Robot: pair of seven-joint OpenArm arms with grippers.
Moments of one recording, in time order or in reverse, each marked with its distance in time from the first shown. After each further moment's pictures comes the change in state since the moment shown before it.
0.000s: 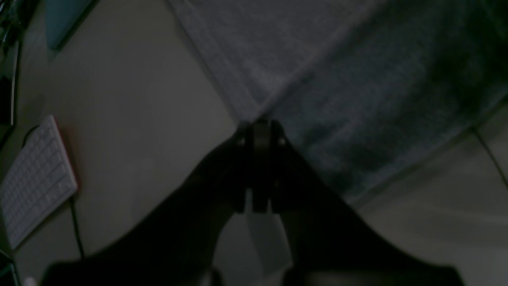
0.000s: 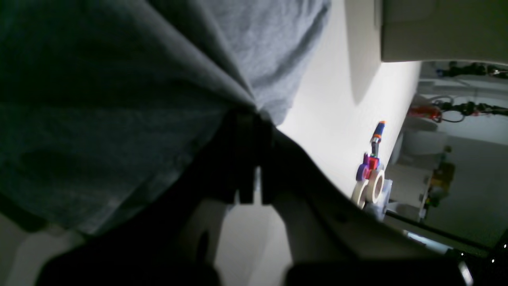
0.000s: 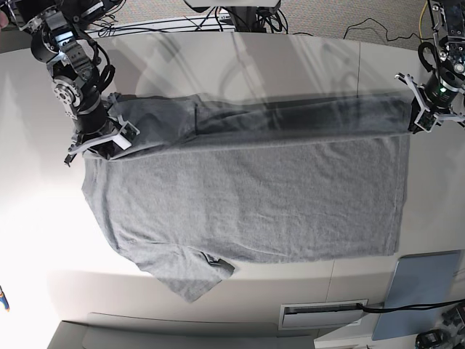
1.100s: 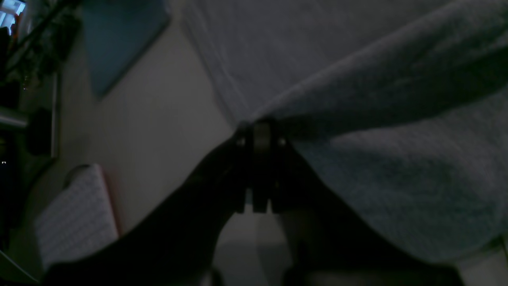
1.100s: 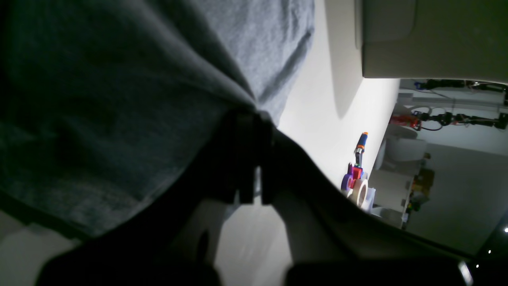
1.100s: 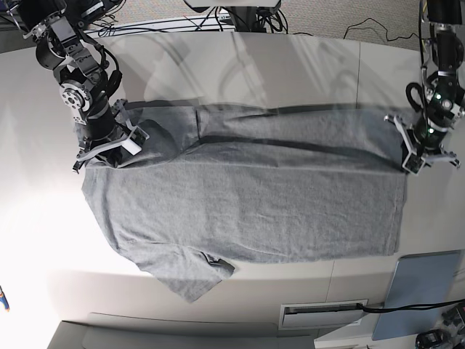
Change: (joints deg) left arm -14.9 -1.2 11.2 -0.3 -1.0 8.4 10.2; right arm 3.8 0.0 -5.6 0.0 -2.2 -1.8 -2.0
